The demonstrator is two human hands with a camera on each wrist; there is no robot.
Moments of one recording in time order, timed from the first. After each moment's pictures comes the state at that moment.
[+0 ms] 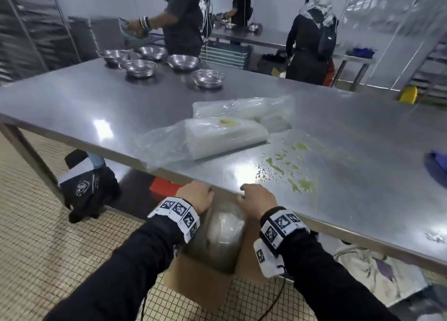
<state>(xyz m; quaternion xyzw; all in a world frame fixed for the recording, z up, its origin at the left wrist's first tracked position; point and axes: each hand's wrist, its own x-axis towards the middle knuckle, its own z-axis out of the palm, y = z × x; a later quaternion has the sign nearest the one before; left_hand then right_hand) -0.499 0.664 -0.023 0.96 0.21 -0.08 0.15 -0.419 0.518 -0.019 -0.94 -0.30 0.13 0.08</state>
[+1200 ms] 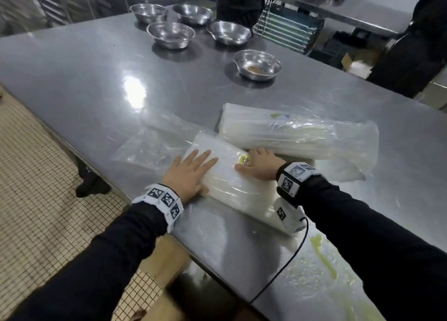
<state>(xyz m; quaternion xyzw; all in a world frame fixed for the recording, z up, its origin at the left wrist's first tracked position) -0.335 0.846 -0.052 0.97 0.22 -0.12 0.05 -0.145 0.736 -0.029 -0.87 -0.43 0.23 -0.04</state>
